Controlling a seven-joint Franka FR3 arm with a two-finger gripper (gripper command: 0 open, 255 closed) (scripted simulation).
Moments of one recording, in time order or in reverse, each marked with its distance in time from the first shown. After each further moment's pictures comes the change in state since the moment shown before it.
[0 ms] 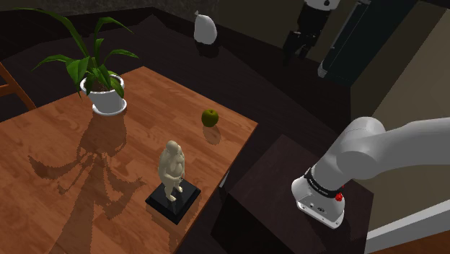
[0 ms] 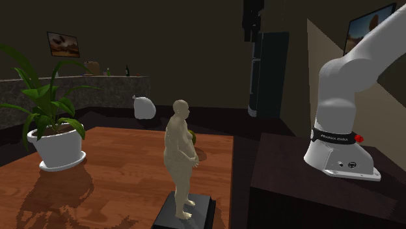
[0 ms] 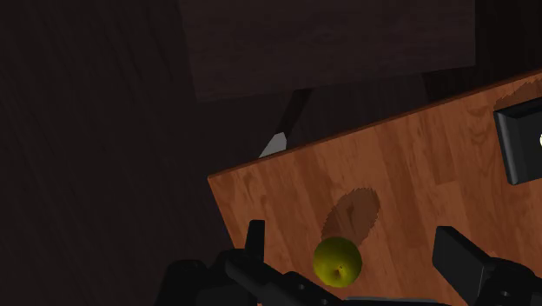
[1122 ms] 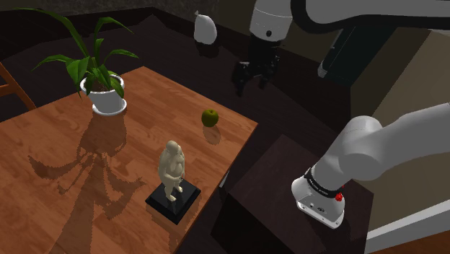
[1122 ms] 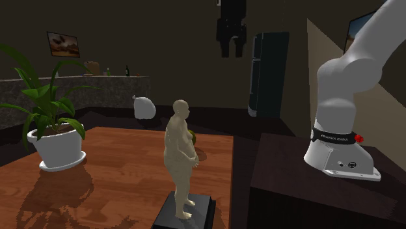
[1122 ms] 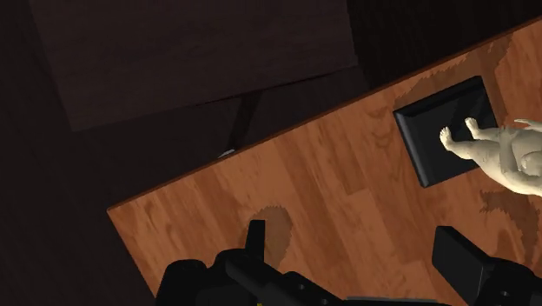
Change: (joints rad) arm 0.078 0.185 0.291 -0.018 0.212 0.171 0.397
